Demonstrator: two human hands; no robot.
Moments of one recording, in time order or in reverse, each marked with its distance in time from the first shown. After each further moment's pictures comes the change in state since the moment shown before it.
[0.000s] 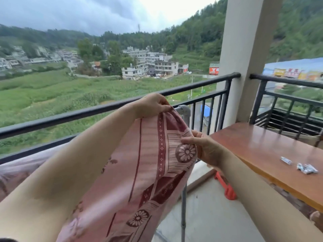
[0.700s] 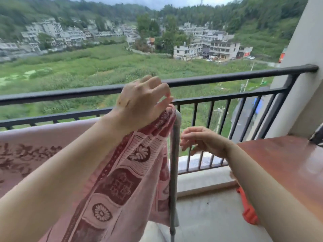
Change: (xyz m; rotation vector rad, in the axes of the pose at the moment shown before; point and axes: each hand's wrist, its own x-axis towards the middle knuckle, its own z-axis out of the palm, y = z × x) left_hand 0.046 0.016 0.057 0.842 0.767 0.349; right_hand 0.117 -0.020 -0.158 -0.346 -0.394 0.130
